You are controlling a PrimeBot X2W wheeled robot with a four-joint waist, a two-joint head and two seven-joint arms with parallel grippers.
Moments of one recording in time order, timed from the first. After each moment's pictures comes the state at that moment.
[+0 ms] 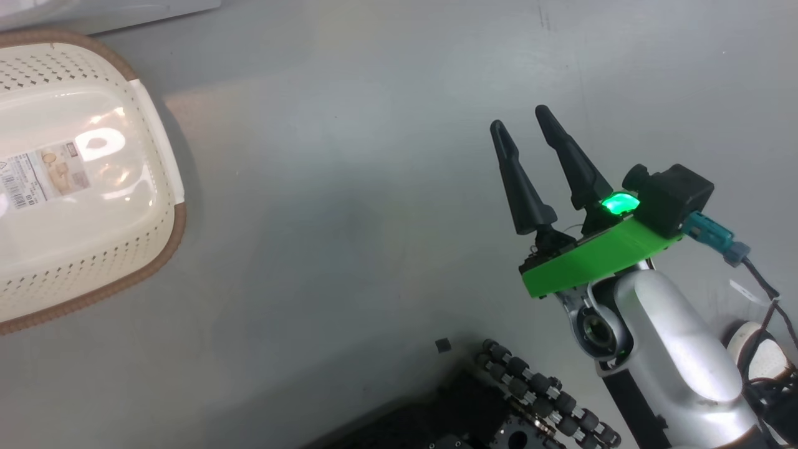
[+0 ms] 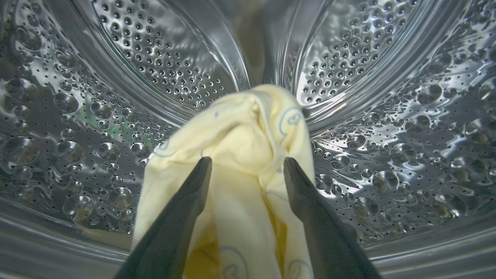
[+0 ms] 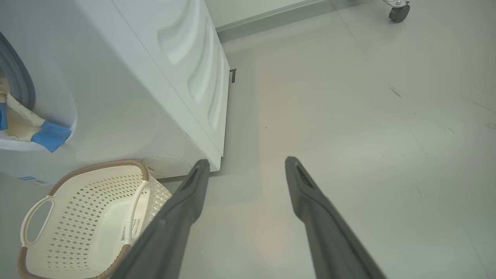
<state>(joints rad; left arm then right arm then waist) -1.74 0.80 -0.87 0.98 -0.86 -0.13 -0.10 -0.42 -0.04 0.36 0.14 0.48 0.13 -0.25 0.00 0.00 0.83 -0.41</state>
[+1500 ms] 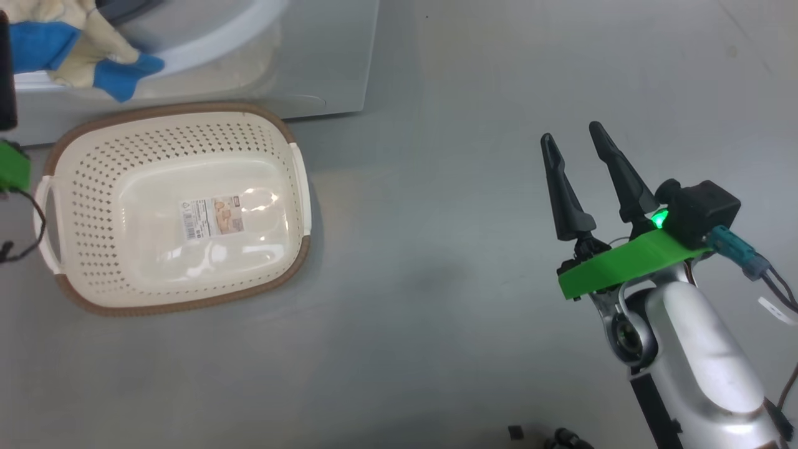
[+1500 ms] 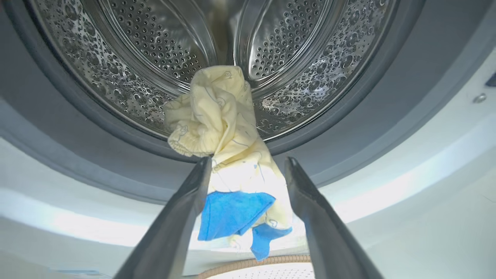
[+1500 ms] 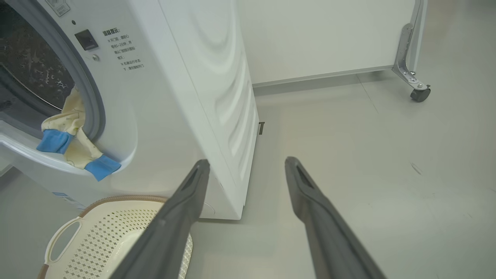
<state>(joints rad) -1.00 0.75 -0.76 0.53 -1.01 -0.07 -0.25 -0.37 -0.05 0.22 0.20 0.31 0.13 -0.25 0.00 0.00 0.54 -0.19</state>
